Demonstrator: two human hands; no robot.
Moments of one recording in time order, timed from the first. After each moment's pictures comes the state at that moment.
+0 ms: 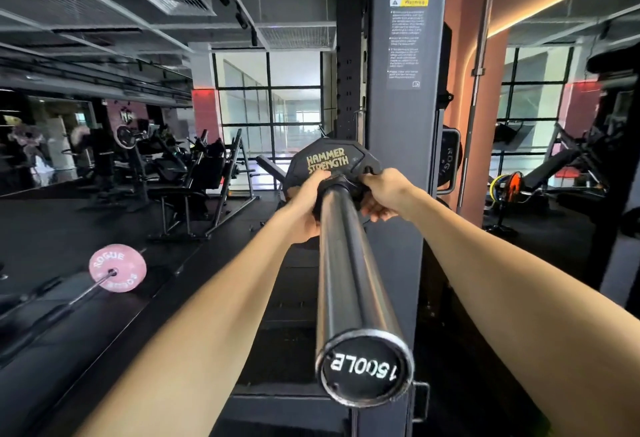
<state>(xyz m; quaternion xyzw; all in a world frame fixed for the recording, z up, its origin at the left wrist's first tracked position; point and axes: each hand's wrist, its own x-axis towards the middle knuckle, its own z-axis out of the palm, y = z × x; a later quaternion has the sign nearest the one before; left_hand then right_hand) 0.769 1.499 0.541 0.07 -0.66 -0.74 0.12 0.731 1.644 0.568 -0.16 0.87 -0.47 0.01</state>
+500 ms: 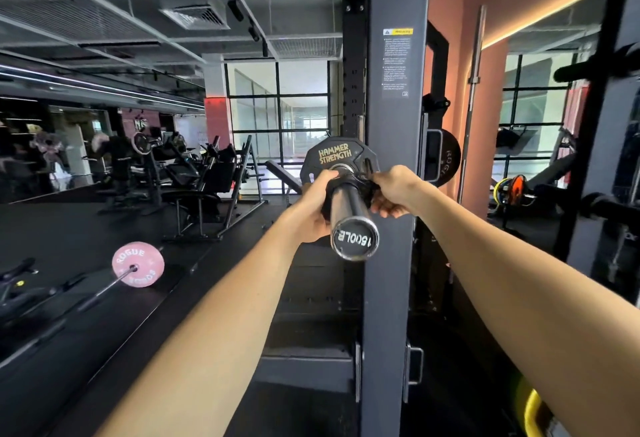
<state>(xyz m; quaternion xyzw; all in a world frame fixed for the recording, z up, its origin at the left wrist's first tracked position) 0.900 1.540 0.536 0.09 -0.67 -0.73 0.09 0.870 1.690 0.571 -0.15 0.88 -0.45 0.02</state>
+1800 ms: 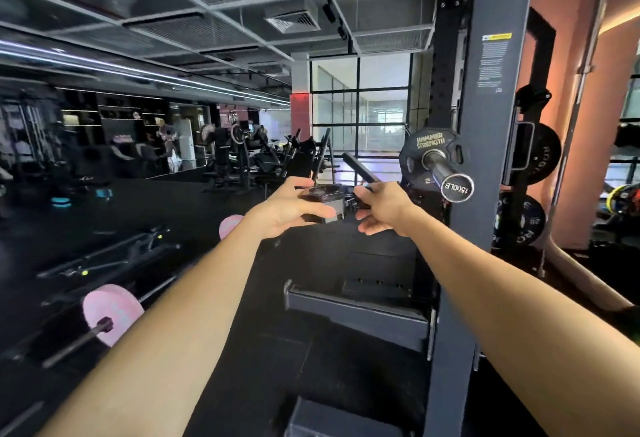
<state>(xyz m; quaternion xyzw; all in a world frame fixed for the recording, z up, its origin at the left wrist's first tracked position) 1.204 1.425 0.513 0.11 -0.76 -0.61 0.18 1.098 1.595 0.521 -0.30 0.76 -0.56 0.13</state>
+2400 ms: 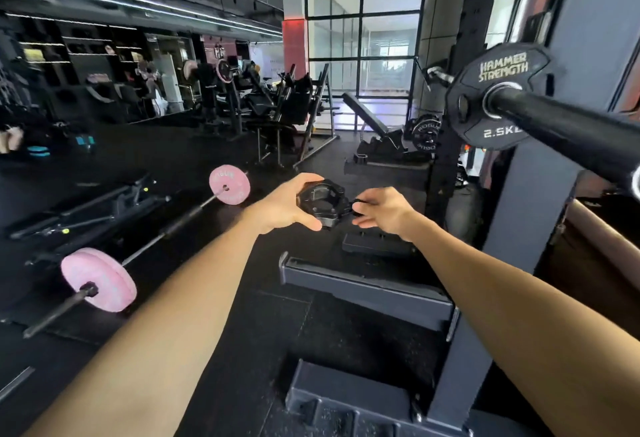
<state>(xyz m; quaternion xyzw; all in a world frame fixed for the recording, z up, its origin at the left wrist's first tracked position) 1.033 1.260 0.406 0.10 -0.88 -0.45 0.08 0.912 1.449 0.398 -0.31 0.78 -0.52 0.18</state>
